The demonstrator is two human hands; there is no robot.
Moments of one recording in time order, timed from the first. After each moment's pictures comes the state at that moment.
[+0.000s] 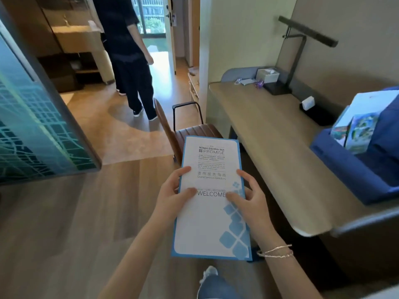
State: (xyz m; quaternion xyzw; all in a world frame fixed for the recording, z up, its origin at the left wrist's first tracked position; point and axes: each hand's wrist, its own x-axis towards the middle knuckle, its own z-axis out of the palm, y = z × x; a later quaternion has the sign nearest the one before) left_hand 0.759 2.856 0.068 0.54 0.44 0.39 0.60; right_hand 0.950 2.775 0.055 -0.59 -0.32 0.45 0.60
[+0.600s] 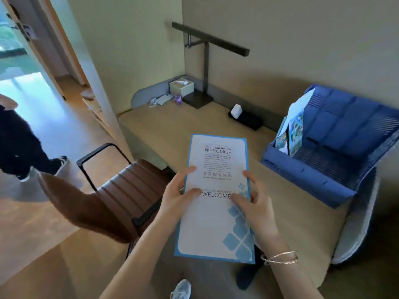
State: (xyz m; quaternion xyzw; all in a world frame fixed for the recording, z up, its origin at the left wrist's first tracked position) left_hand 1.006 3.136 0.085 0.63 0.27 0.20 0.70; right_hand 1.116 2.969 0.060 -0.68 -0.14 0.18 0.69
